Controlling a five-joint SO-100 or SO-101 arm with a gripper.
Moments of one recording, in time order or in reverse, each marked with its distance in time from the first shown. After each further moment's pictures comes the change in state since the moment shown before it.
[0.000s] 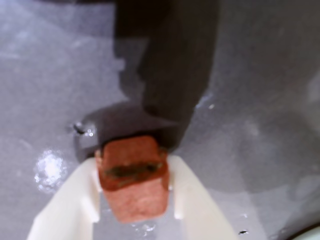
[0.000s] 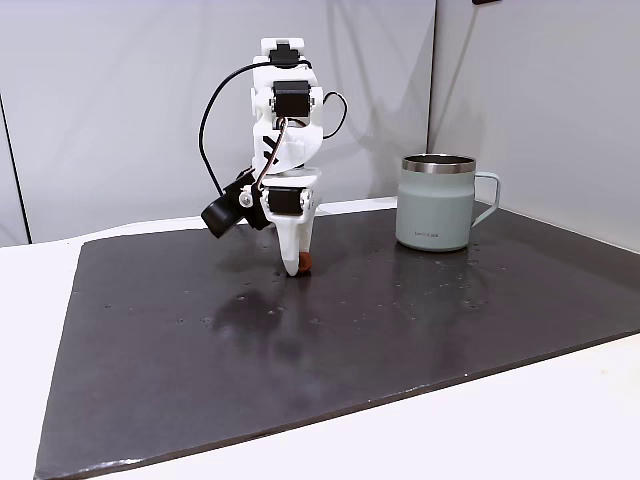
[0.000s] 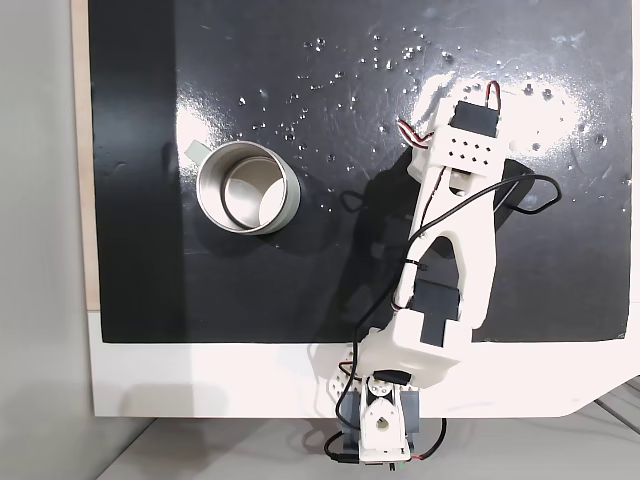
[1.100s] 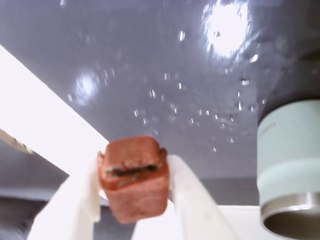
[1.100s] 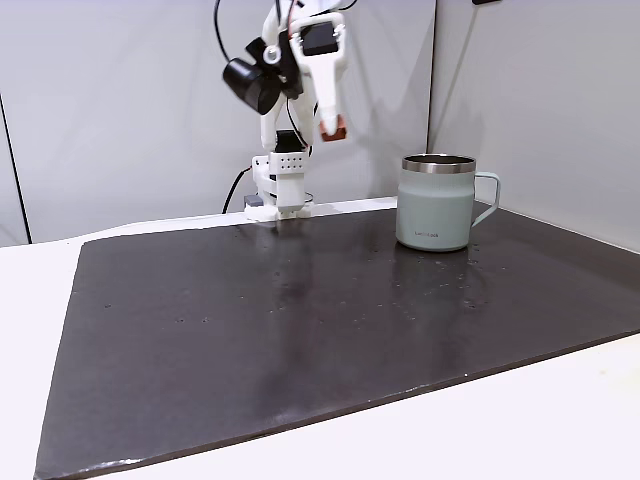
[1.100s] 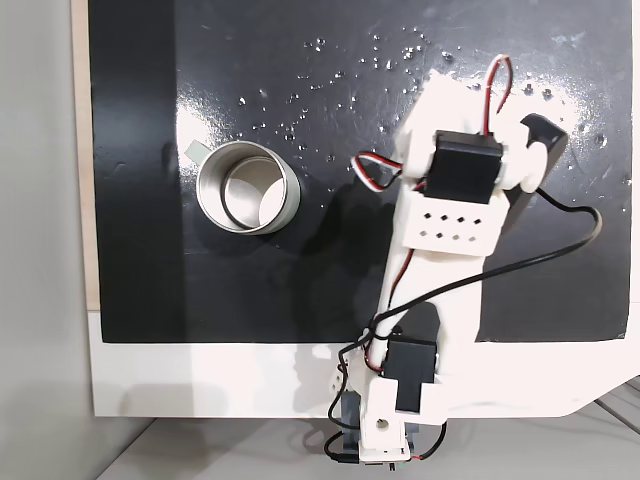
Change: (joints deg) arm -9.9 19.7 -27.0 21.9 -4.2
